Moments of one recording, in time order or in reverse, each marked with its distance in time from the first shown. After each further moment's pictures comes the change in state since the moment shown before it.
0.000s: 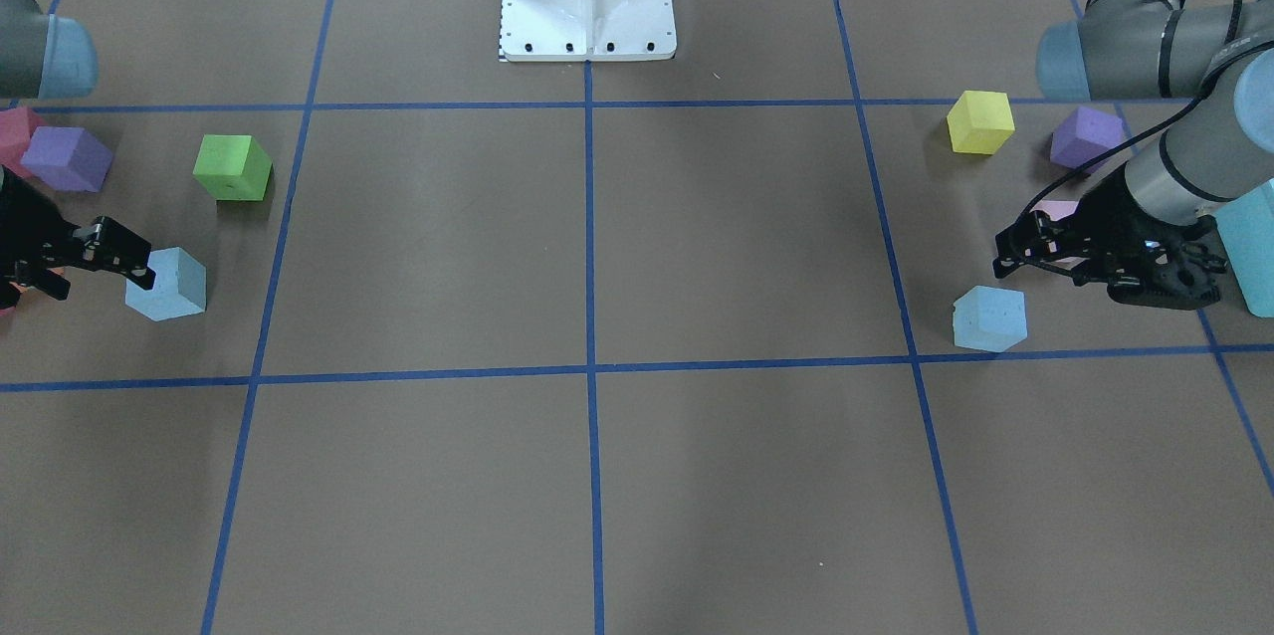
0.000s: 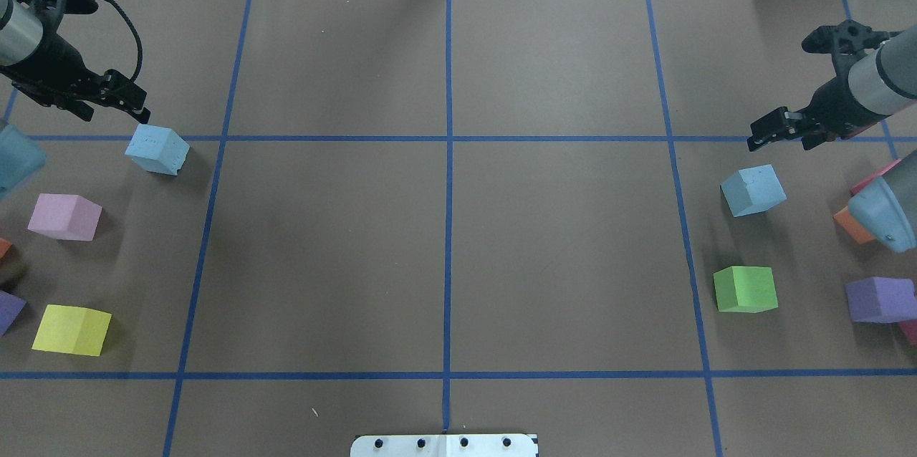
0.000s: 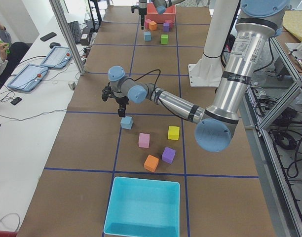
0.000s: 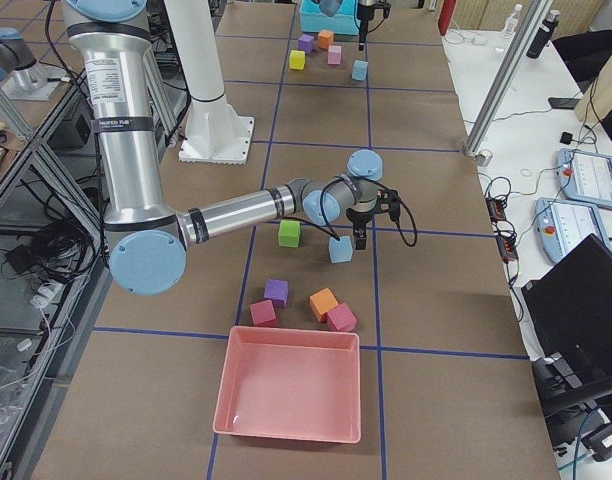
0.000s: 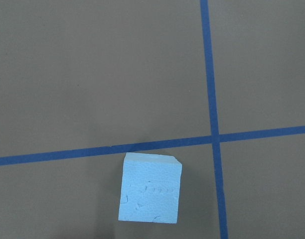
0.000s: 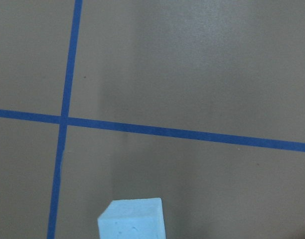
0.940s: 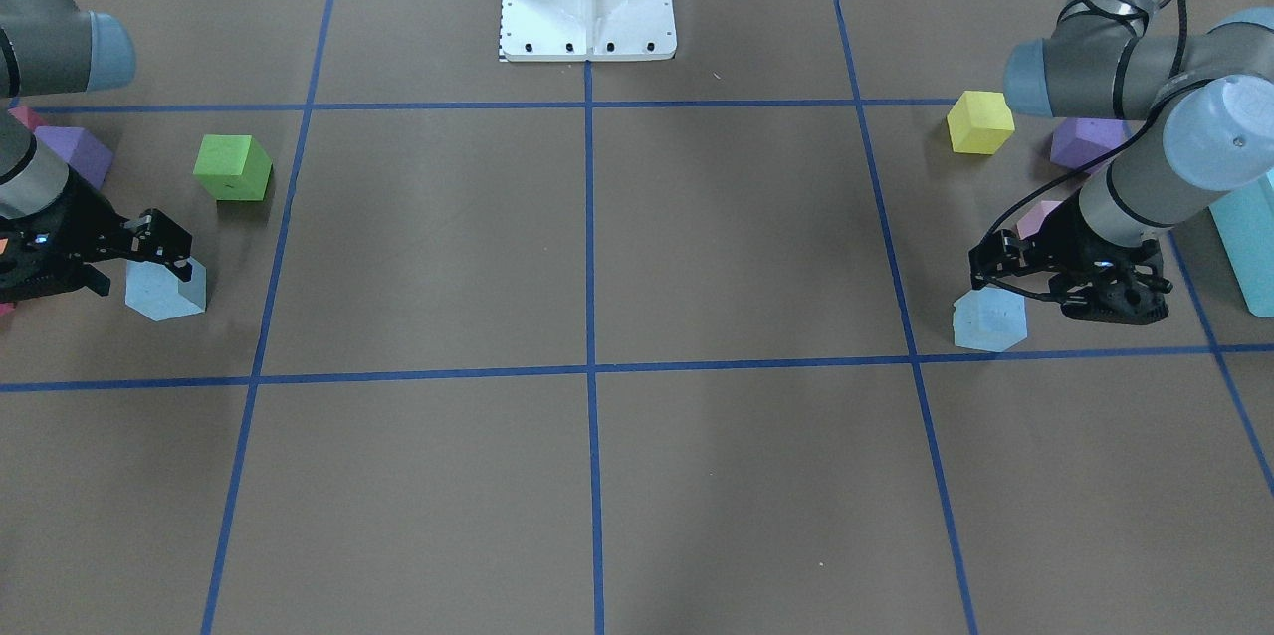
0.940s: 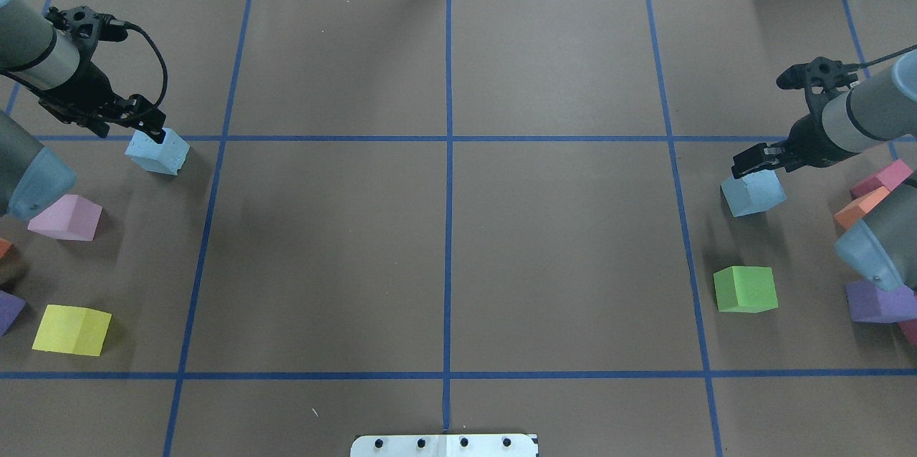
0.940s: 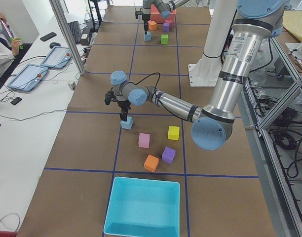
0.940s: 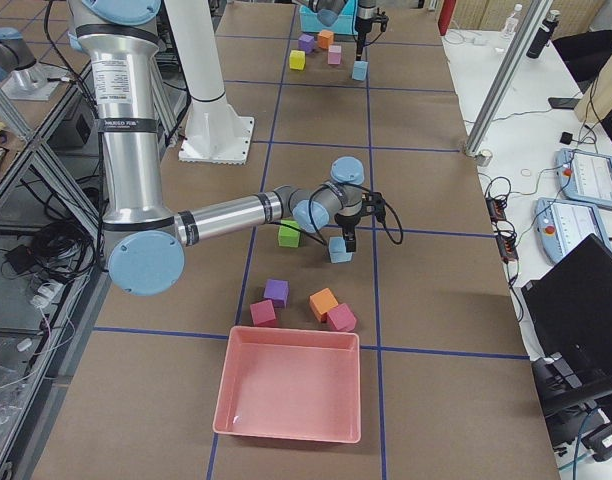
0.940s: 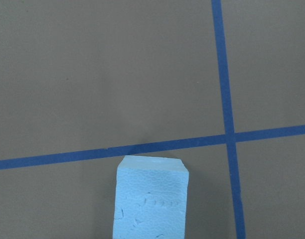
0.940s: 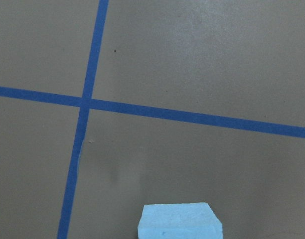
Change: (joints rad) left arm 0.062 -0.007 0.058 -0.015 0.066 0.000; right arm -0.091 -0.050 -0.003 0.113 -0.090 0.010
